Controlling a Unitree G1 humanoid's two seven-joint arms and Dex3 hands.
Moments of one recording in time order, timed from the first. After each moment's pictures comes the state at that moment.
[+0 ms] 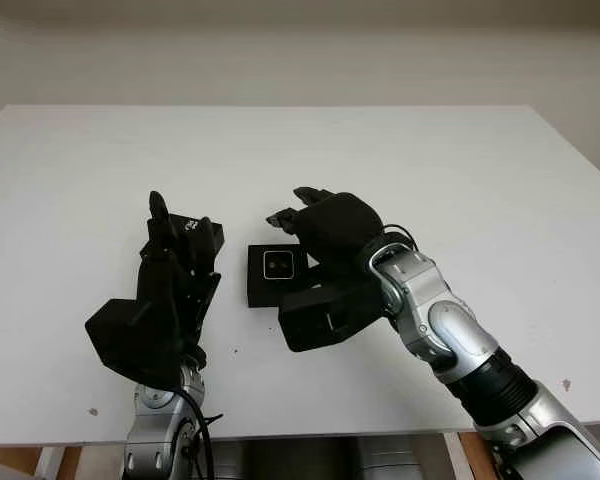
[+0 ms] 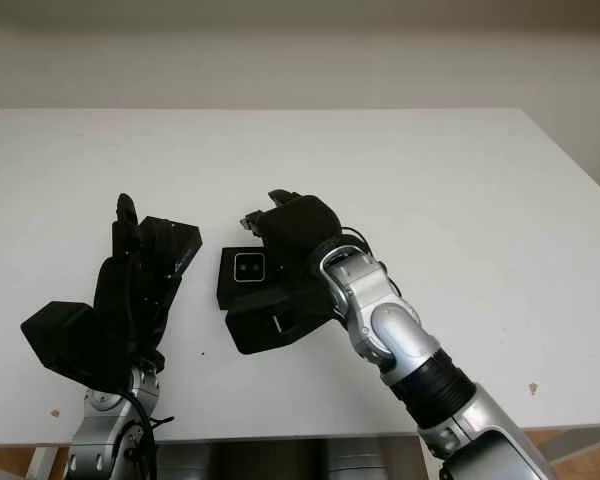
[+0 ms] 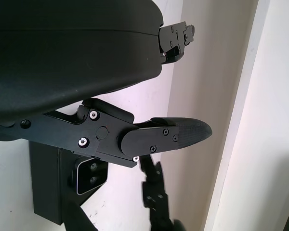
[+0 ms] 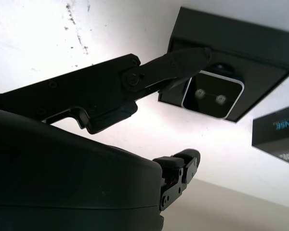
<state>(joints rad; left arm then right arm) 0.00 -0.07 0.04 -0.12 -0.10 -0.01 0.15 -0.58 -0.35 0.47 -0.02 -1.01 0.16 0.47</state>
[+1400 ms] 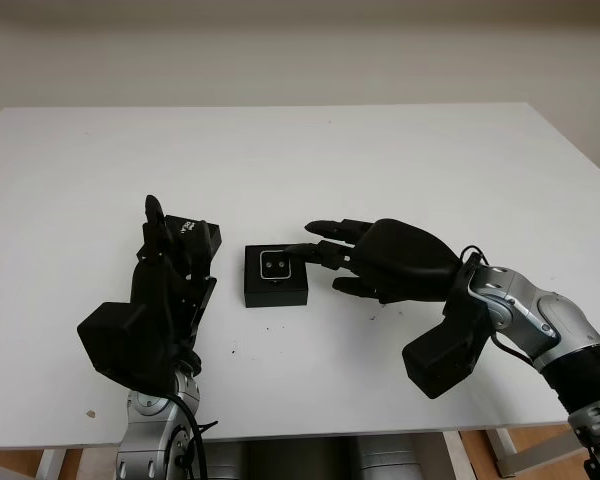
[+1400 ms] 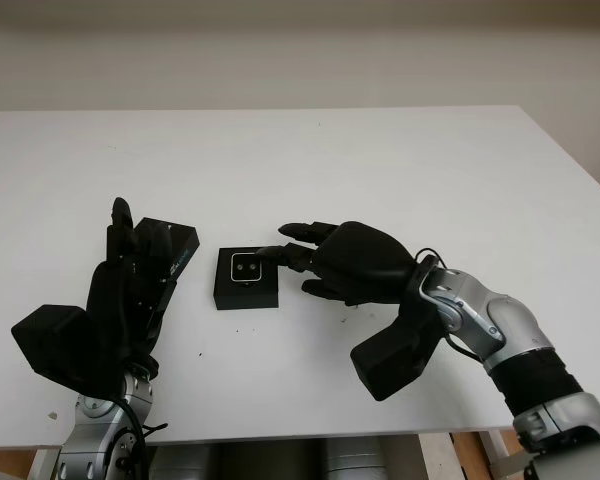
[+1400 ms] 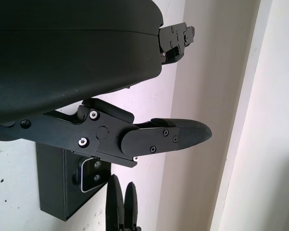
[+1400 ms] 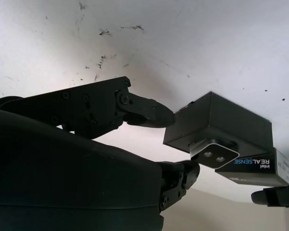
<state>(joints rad) 0.04 -0.06 0.04 -0.20 -0.10 0.05 0.14 -0.52 -0.64 0.36 0.35 -0.81 -0.68 0.13</state>
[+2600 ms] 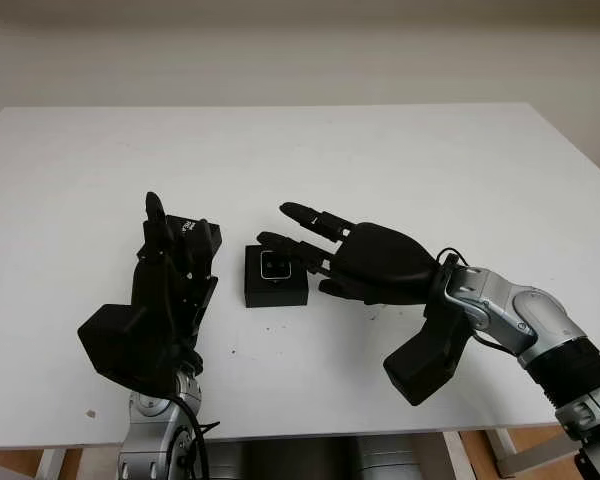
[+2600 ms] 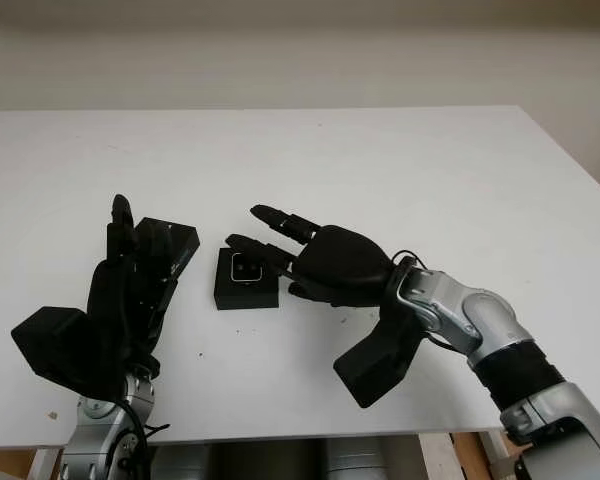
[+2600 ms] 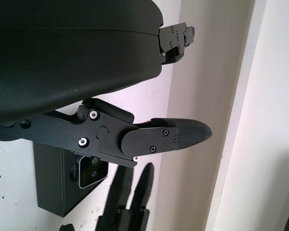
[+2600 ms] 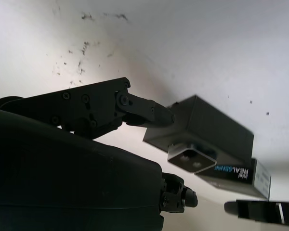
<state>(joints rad) 0.04 -0.06 0.03 -0.19 -0.10 0.02 0.15 -0.57 -0.62 0.45 0.35 -0.93 -0.65 0.07</state>
